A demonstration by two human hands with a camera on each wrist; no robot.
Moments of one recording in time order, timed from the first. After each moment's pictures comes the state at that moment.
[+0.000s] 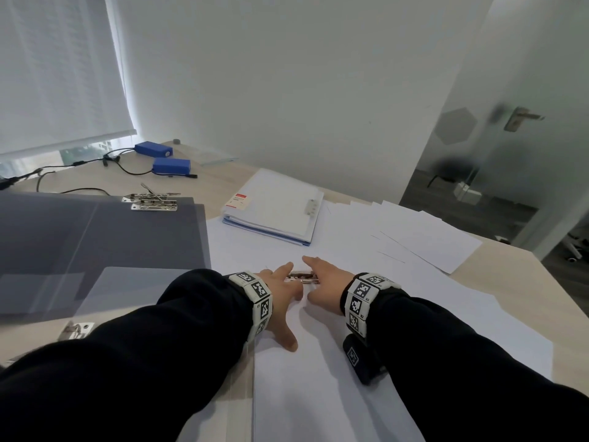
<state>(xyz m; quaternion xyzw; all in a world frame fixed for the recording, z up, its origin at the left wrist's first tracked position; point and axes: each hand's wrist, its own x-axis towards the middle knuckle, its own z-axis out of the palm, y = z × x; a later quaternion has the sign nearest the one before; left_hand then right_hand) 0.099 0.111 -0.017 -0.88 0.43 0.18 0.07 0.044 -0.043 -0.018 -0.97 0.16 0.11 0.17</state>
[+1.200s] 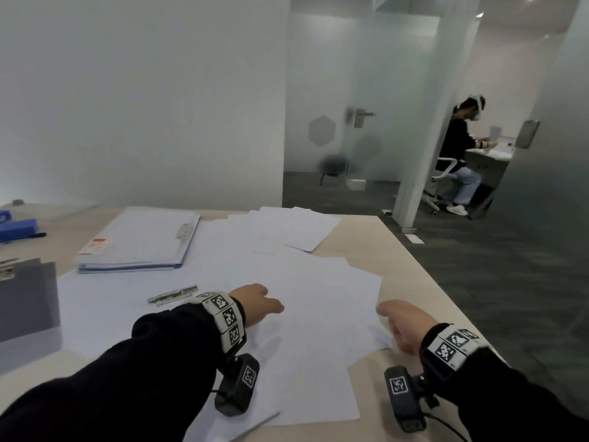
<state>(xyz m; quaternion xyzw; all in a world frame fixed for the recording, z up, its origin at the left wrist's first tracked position) -0.036 -0.041 0.000 -0.87 0.38 0.26 -0.15 -0.284 -0.202 -0.014 -0.66 0.52 -0.14 0.52</state>
